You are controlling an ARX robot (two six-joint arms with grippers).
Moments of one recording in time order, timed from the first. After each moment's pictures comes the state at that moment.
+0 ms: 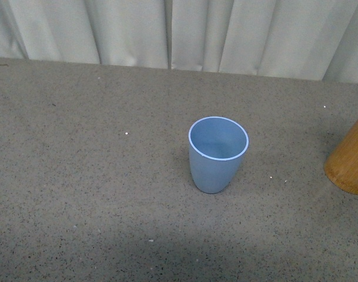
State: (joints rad) left arm 0.00 0.00 0.02 0.00 0.00 0.00; right arm -0.05 1.55 0.69 0.48 0.30 0.34
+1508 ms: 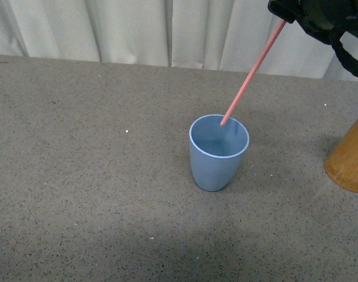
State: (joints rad) left arm 0.00 0.00 0.02 0.00 0.00 0.00; right arm 0.45 1.71 0.85 0.51 0.39 0.58
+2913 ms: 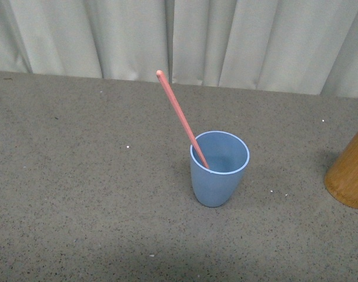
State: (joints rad) left arm 0.00 0.00 0.02 0.00 0.00 0.00; right arm 0.00 0.02 0.00 0.01 0.00 0.01
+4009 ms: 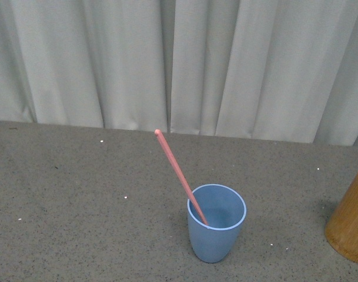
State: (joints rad) left arm 0.00 0.00 0.02 0.00 0.00 0.00; right arm 0.00 0.00 0.00 0.00 0.00 0.00
